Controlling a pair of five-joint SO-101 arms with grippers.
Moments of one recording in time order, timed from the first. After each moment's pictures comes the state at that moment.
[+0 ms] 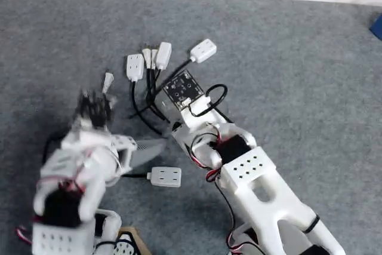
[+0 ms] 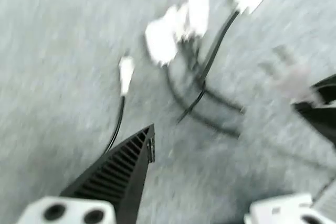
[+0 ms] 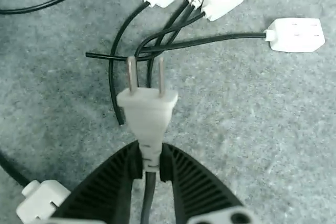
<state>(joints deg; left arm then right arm) -0.7 -82.1 60.4 66.7 -8.6 -36.7 -34.6 50.2 38.6 12.6</state>
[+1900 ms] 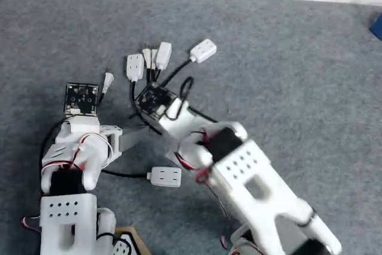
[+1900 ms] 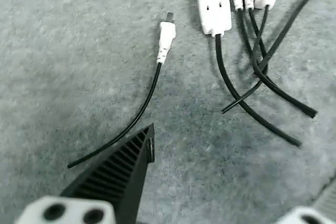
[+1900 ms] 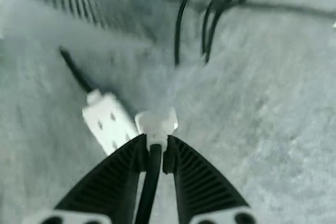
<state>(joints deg) -11.8 -71.1 73.2 48.0 -6.8 -43.8 -29.5 32.0 69.3 20.7</state>
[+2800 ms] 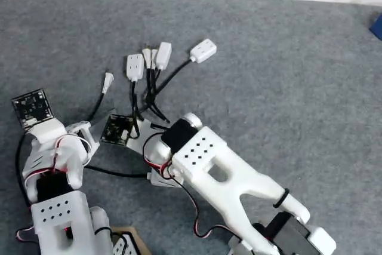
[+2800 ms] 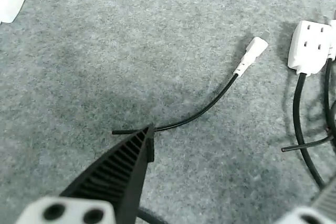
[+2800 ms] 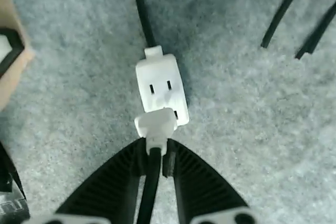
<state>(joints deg) -26.7 -71.0 76.0 43.8 5.4 -52.9 -14.2 23.6 79.3 30.9</state>
